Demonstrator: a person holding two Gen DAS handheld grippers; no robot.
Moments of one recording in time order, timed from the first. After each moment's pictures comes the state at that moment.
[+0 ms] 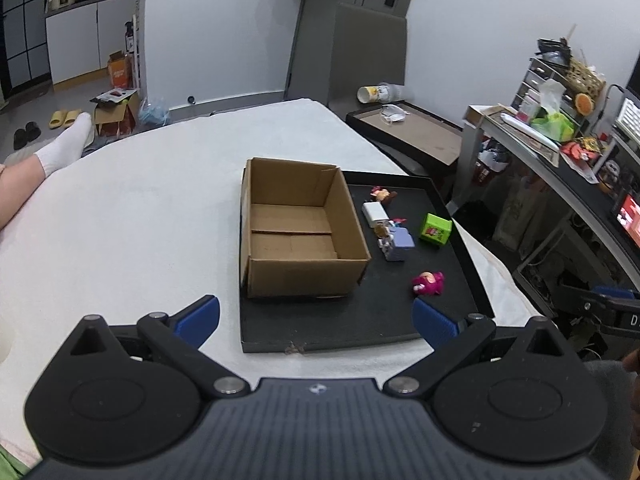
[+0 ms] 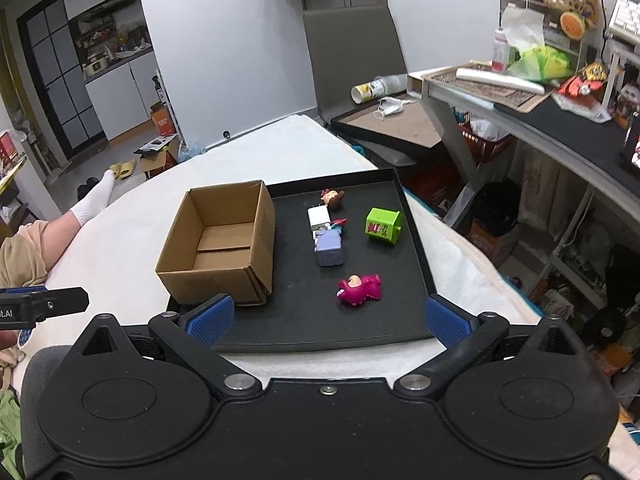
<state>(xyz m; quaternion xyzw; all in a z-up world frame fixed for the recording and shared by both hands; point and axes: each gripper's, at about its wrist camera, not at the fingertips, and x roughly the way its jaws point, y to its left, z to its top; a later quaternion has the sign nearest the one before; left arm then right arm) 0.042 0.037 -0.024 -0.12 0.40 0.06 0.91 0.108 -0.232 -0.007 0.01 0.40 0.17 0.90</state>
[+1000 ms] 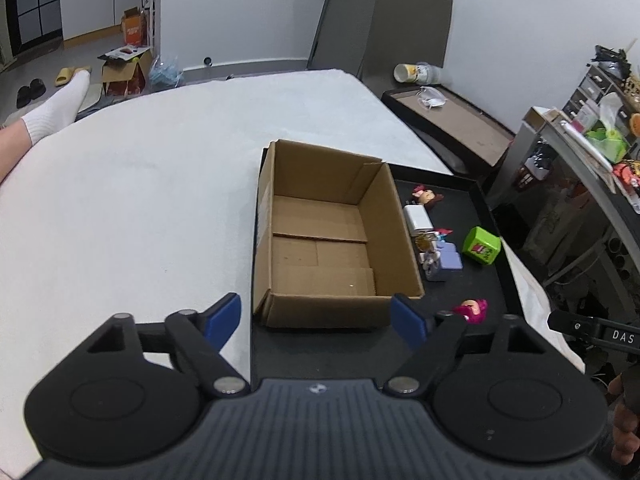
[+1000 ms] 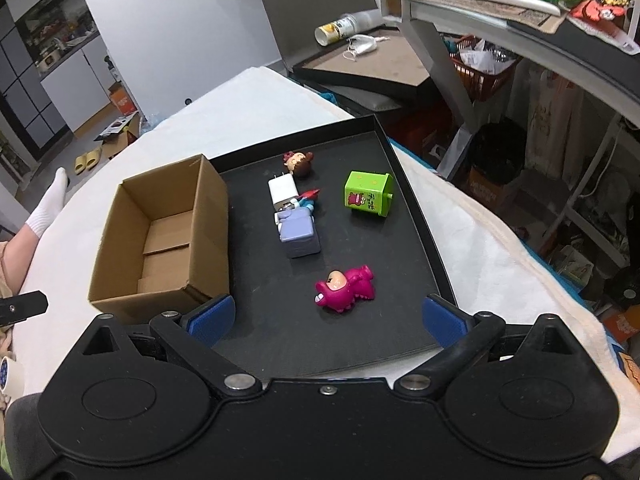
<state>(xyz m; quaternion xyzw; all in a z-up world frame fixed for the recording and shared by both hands) 0.127 0.085 -0.070 -0.16 0.44 0.08 0.88 0.207 -0.218 -0.080 0.04 0.48 0.13 0.87</state>
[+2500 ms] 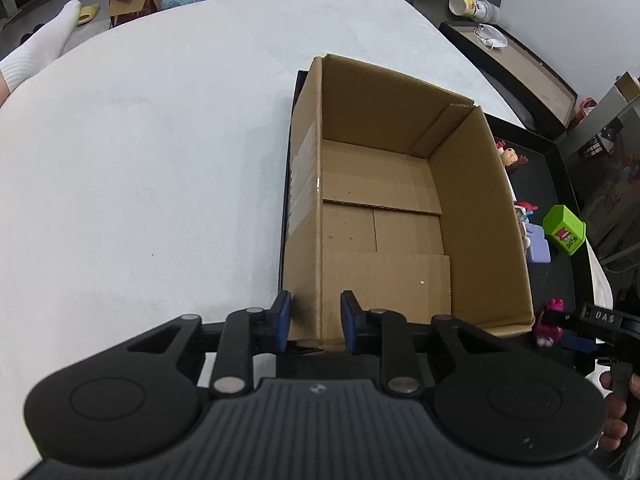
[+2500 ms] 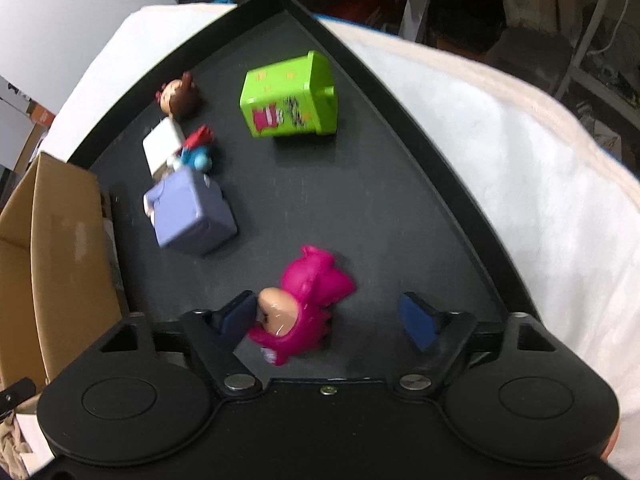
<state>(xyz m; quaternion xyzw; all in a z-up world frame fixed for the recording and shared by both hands) 0.206 0.122 -0.161 -0.18 0.53 0.10 0.82 0.298 -0.223 -0.218 0.15 0.61 0.04 0.78</state>
